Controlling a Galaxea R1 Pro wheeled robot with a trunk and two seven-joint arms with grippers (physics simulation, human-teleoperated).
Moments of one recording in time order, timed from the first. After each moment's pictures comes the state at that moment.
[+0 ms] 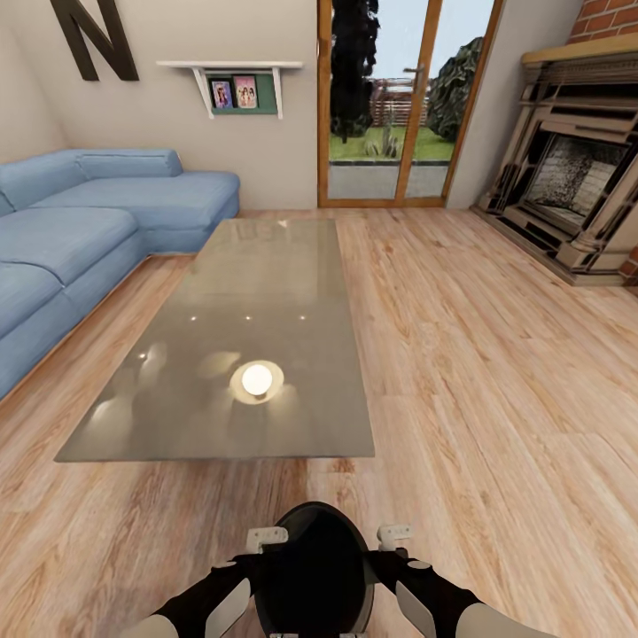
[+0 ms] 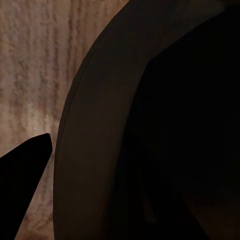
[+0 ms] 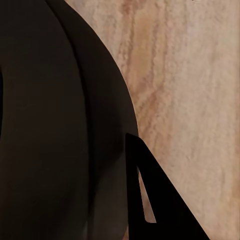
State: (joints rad) left arm -0.56 -0.05 -0.72 -0.36 0.80 0.13 0.11; right arm -0.61 0.06 0.75 -0.21 -0.71 0.02 0.01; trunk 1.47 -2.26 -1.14
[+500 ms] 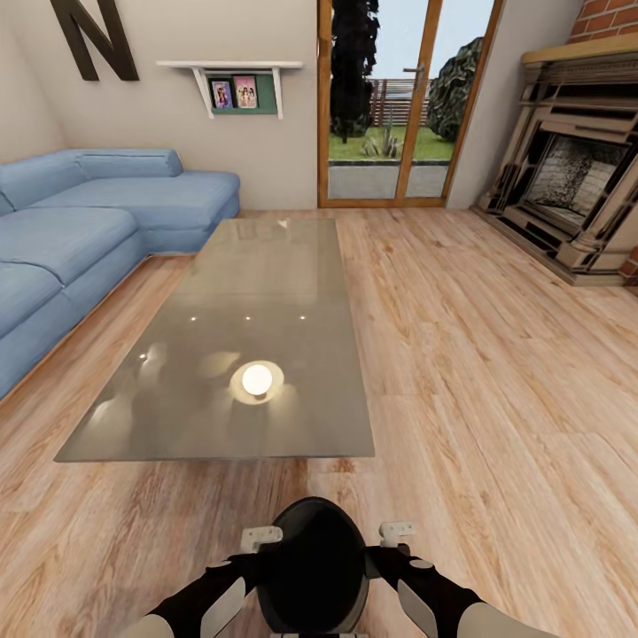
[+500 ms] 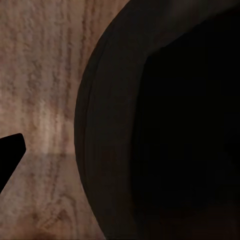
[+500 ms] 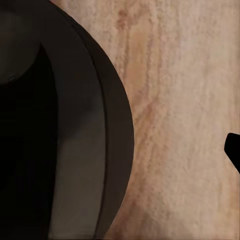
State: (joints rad) left arm -0.56 -0.04 -0.70 -0.36 0.80 0.13 0.11; right arm -0.61 0.06 0.73 -0.21 -0.70 -0.02 0.01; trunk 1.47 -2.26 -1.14
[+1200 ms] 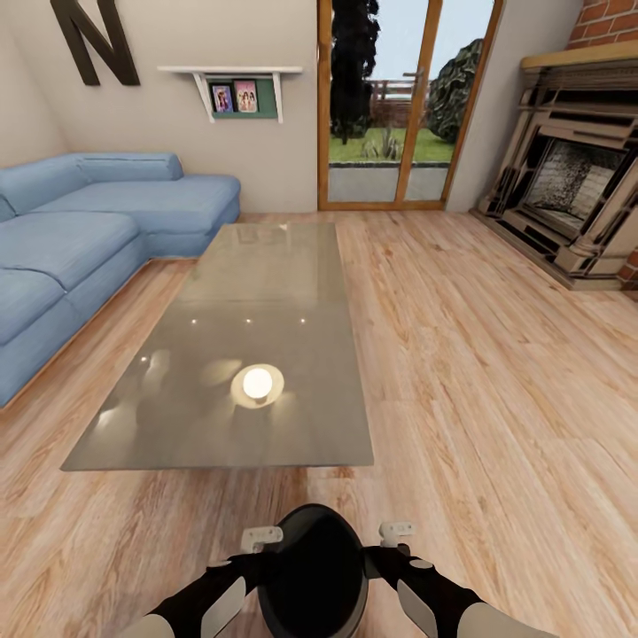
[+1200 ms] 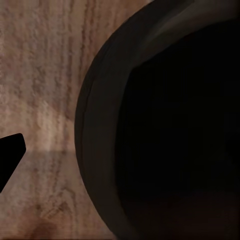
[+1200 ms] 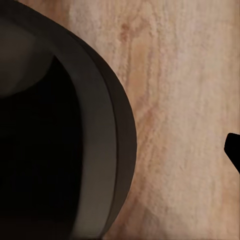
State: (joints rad) left arm -0.56 -0.04 -0.70 -0.36 0.80 0.13 0.12; right arm -0.61 0.06 0.73 -0.21 -0.70 -0.02 0.01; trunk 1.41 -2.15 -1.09
